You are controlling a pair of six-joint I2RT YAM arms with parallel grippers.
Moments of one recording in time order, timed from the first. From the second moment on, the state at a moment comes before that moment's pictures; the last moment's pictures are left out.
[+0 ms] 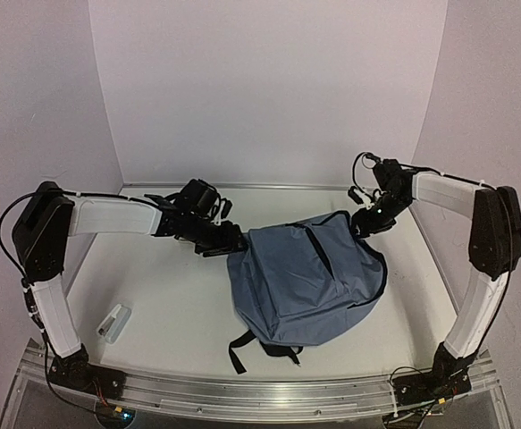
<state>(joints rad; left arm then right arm) -0.73 1.84 1.27 -0.26 0.26 -0.64 0.24 1.87 1.46 -0.77 -0.20 -0.19</state>
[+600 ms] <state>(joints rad) -0.70 1.85 1.59 -0.28 0.40 -0.58 0.39 1.80 1.66 -0.80 -0.47 -0.01</state>
